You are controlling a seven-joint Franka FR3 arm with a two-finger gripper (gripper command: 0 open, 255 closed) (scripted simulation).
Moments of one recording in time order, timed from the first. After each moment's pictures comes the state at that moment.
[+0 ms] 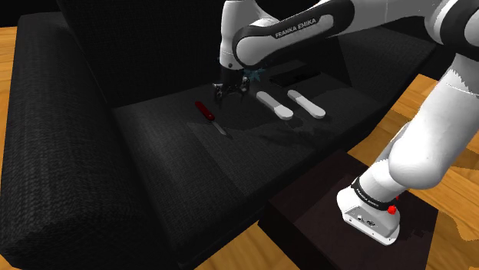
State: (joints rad) arm 0.08 0.11 0.27 -1.99 -0.04 2.13 0.55
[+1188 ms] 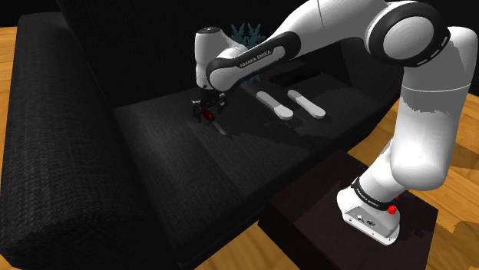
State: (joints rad) arm 0.15 0.44 0.25 -1.76 -0.16 2.21 0.66
